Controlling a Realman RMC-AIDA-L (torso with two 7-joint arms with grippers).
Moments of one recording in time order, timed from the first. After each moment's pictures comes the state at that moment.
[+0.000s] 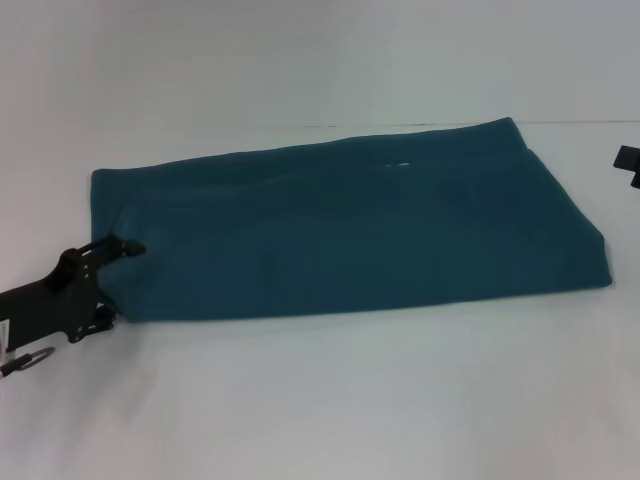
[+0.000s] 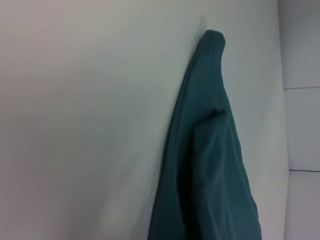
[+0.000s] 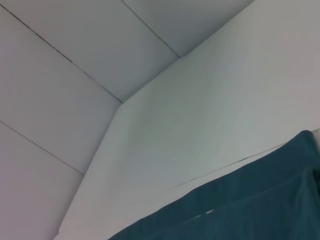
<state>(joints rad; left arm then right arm) -0.46 -2.09 0.45 0.55 2.07 1.18 -2.67 0.49 1.88 -0.53 -0.63 -1.94 -1.40 2.17</state>
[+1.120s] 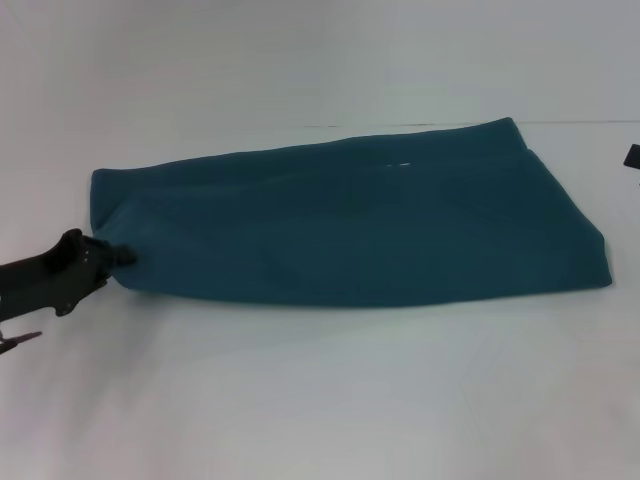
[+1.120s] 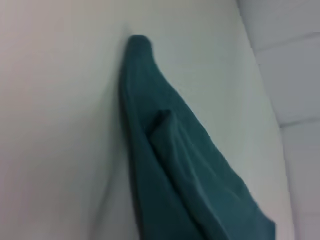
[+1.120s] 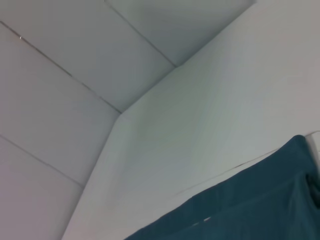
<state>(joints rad) -0.48 -2.06 0.50 0.61 2.09 1.24 -2.54 0.48 1.89 -0.49 -0.62 -1.94 -1.40 2.17</state>
